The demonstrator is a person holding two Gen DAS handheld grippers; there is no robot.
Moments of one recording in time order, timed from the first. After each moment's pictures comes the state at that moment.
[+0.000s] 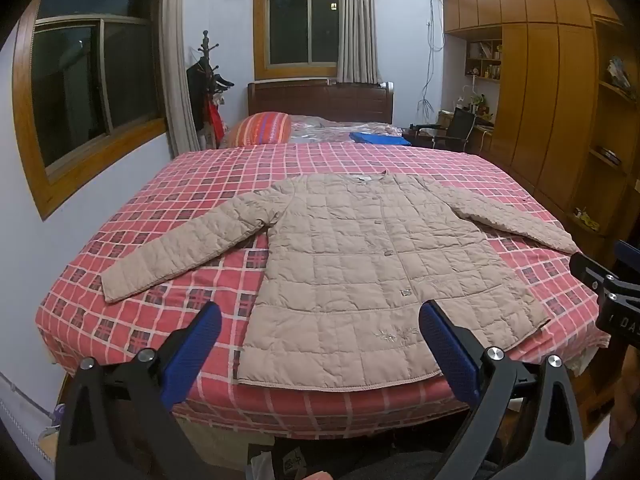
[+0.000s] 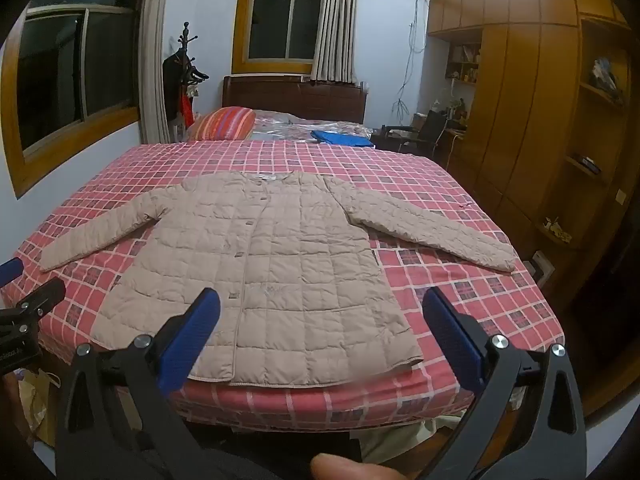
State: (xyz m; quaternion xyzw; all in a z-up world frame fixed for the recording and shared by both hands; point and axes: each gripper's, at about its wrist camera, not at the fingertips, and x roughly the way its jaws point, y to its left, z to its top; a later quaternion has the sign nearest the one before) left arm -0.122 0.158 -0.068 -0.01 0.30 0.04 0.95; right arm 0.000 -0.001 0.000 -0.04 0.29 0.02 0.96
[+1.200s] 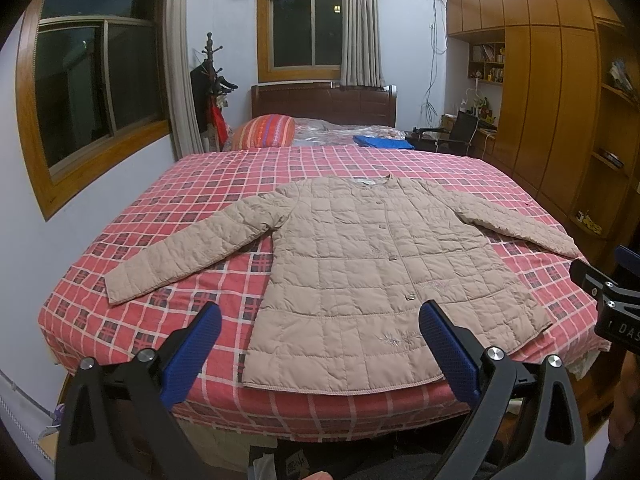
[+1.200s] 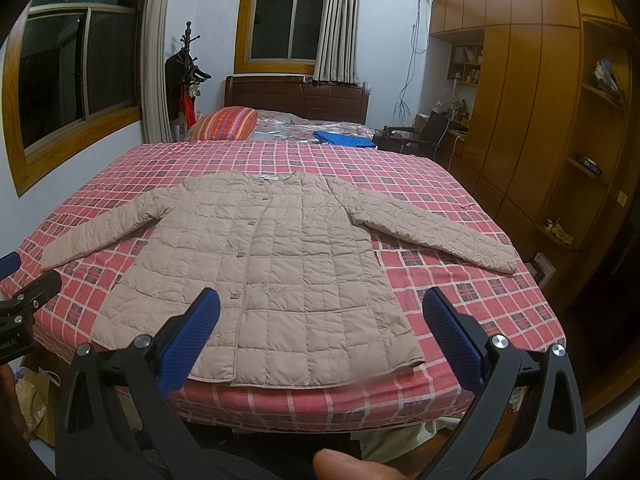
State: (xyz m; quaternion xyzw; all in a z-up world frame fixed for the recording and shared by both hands) left arm -0.123 0.158 -0.066 -0.01 0.29 0.04 0.95; right arm -0.003 0.000 0.001 -0.05 0.29 0.01 0.95
